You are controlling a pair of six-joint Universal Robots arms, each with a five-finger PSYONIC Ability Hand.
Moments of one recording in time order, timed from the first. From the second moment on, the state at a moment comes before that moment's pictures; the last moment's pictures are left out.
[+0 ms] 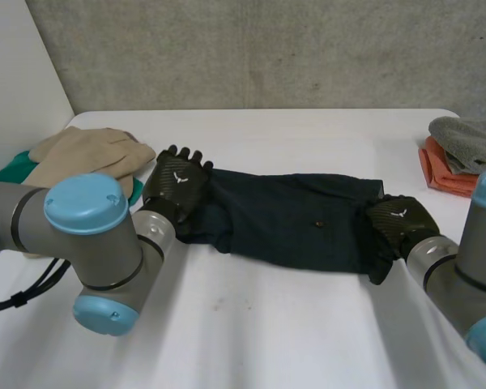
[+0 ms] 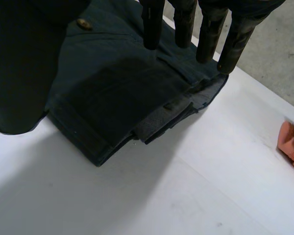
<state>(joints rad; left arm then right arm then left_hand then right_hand) 4.16 -2.13 -1.52 3.53 -1.62 3.72 1.88 -1.19 1.74 -0.13 1.51 2.78 0.23 0.22 0.23 0.22 0.05 0.22 0.22 0.22 0.24 0.07</state>
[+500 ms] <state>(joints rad) 4.17 -2.06 -1.56 3.53 -1.63 3.69 1.79 -1.20 1.73 -0.29 1.55 2.68 0.23 0.22 0.23 0.22 0.05 0.97 1.18 1.18 1.19 0.96</state>
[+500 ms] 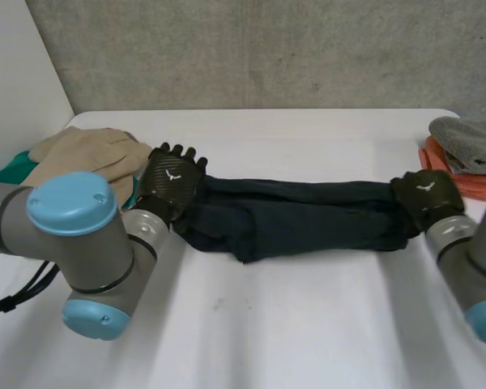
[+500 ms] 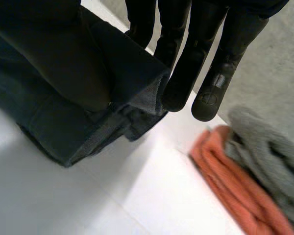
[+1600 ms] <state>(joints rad) 4.27 -1.85 -1.49 3.45 -1.62 3.48 2.20 -1.17 1.24 -0.16 1.46 3.01 0.23 0.22 0.23 0.22 0.05 0.22 0.22 0.21 0.24 0.07</state>
